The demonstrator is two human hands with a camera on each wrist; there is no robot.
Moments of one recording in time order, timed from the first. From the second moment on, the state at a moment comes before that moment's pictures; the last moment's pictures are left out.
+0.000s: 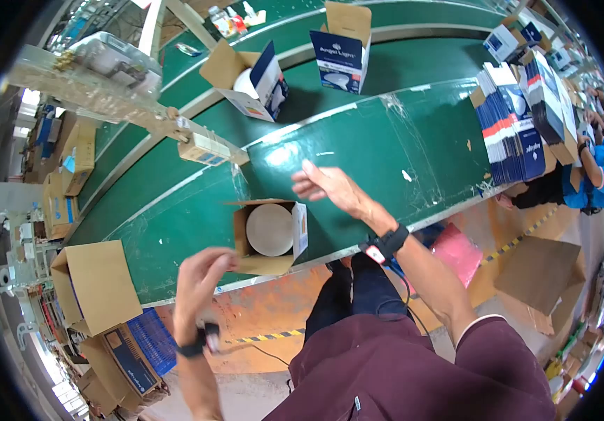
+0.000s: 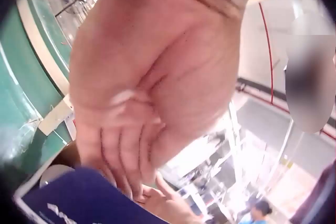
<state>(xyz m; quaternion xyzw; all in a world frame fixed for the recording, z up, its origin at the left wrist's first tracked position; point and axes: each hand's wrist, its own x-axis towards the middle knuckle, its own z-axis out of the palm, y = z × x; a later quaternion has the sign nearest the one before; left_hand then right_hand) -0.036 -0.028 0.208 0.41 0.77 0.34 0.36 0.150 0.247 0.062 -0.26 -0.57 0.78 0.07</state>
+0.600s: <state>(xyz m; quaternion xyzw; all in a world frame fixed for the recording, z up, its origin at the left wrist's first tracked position) -0.046 0.067 0.088 0.47 0.70 0.08 0.53 0.140 0.293 0.078 -0.25 -0.62 0.73 0.16</state>
